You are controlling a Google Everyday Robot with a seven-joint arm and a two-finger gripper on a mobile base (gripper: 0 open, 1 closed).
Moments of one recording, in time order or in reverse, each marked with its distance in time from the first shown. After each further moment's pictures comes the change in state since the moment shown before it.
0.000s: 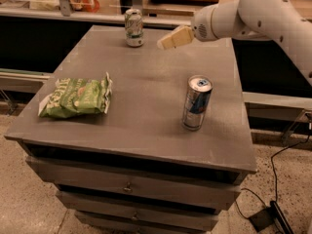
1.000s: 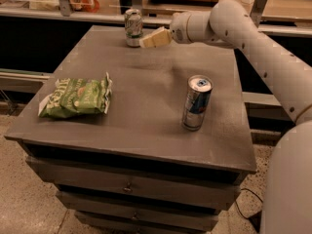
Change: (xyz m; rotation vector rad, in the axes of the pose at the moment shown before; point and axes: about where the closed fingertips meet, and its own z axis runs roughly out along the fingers) arm -0.011 -0.003 0.087 -0.036 -0.123 0.003
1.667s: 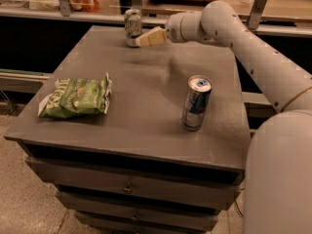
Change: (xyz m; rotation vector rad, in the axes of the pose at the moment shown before) arm 0.007 -0.011 0.030 0.019 0.019 0.041
